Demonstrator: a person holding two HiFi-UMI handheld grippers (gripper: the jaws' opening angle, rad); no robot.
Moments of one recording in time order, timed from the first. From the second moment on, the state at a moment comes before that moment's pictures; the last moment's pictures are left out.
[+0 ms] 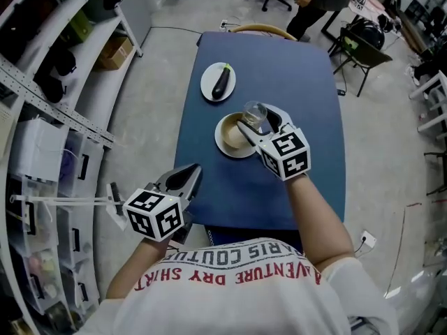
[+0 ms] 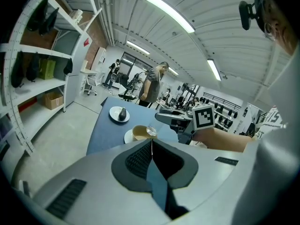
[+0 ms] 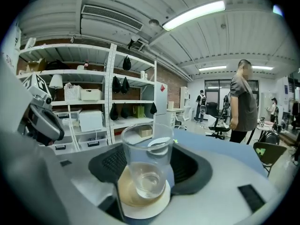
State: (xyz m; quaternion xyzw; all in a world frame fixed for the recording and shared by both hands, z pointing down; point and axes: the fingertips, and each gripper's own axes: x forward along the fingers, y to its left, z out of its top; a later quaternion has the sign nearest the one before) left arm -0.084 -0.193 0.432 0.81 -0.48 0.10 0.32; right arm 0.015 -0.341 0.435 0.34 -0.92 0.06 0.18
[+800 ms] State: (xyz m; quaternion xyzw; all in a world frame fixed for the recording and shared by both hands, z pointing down) left arm -0.047 -0.197 0.436 0.83 -0.44 0.12 0.32; right arm 0.135 -0.352 0.465 0.45 -0.87 0.10 0.19
